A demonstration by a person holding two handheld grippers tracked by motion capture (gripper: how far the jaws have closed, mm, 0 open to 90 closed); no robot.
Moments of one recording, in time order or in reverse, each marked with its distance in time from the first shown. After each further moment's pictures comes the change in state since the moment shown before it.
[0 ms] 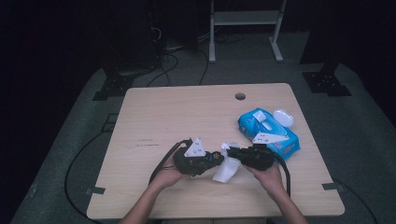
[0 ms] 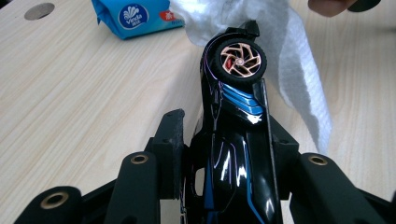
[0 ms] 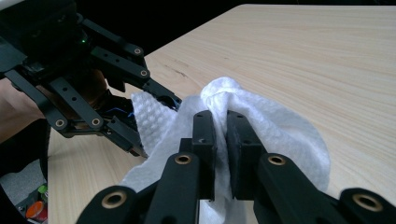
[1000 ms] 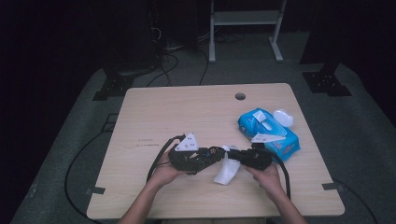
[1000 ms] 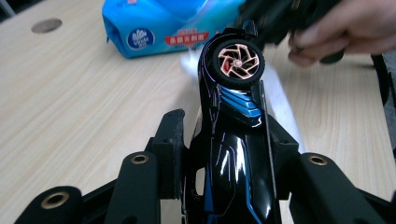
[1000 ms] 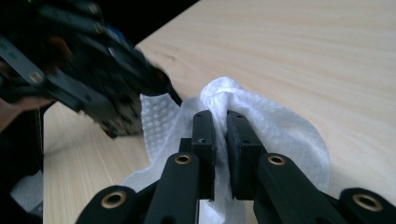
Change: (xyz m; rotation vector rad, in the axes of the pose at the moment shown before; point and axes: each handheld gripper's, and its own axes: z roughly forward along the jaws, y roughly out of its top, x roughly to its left) left arm 0.011 -0.004 -0.009 -0.070 -0.038 -0.063; right arm -0.017 -0.012 0.009 0.038 -0.002 0.101
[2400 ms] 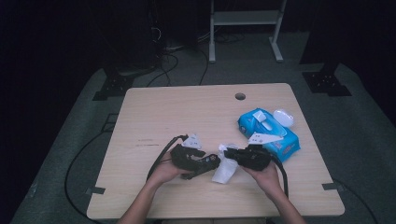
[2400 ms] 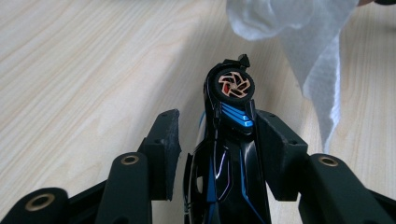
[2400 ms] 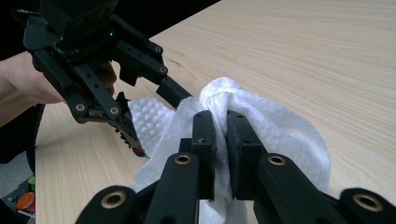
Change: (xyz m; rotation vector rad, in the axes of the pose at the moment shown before) left arm 0.017 -0.011 0.016 0.158 -0.027 -0.069; right arm 0.023 0.010 0.001 0.014 -0.028 -0.118
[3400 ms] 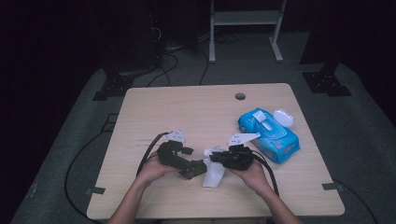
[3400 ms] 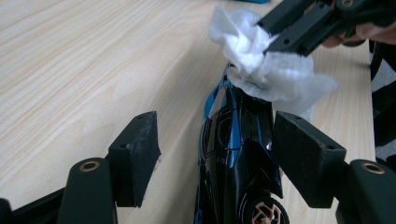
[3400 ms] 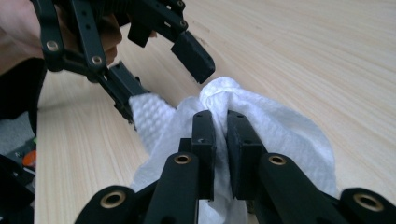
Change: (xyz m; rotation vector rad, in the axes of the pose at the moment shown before) left arm 0.022 -0.021 -0.027 -0.055 -0.083 -0.165; right arm 0.021 0.012 0.040 0.125 0.048 -0.106
